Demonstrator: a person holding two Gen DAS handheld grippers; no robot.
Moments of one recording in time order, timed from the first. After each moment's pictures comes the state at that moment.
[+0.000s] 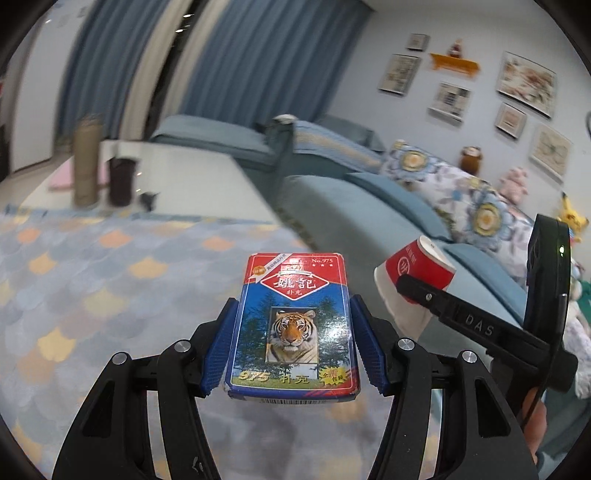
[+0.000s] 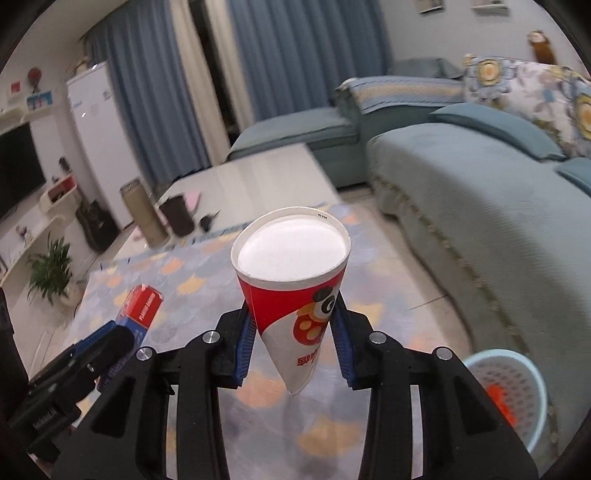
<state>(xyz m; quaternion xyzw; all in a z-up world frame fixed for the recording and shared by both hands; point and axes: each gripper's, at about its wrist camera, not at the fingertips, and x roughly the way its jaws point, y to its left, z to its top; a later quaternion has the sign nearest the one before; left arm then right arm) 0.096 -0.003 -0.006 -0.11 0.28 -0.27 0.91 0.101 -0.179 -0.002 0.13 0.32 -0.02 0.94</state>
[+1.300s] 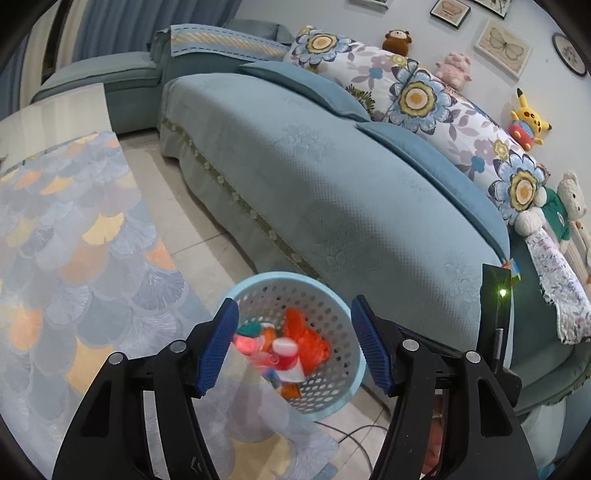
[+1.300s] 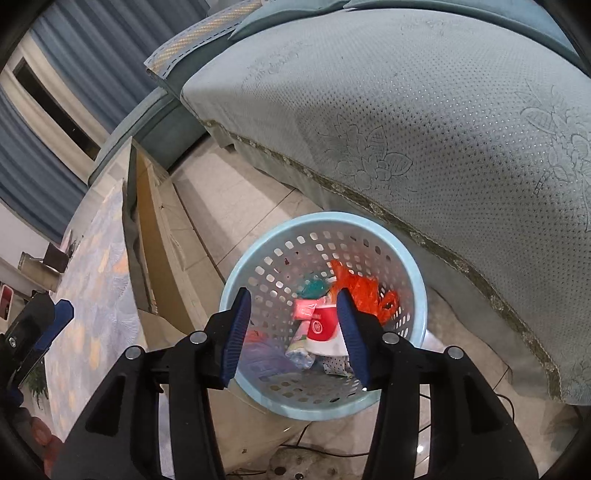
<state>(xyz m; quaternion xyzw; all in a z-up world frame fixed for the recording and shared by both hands) 0.048 -0.234 -0.073 -0.02 0.42 -0.41 0.81 -0.060 -0.434 -0.128 0.32 0.43 -0.20 0.82</state>
